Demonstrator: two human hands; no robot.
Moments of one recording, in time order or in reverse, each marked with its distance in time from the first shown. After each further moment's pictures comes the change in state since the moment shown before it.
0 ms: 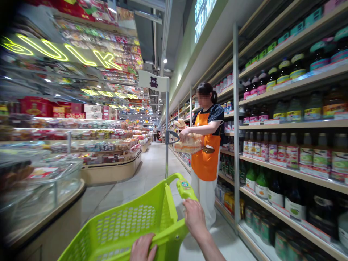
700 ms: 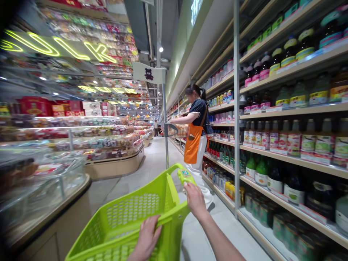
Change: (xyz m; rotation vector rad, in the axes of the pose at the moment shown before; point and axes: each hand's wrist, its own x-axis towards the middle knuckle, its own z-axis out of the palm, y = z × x) left_hand 0.017 0.032 -0.025 0.046 -0.239 -0.060; right_hand 0.013 0.026 0.012 -0.020 0.099 -0.108
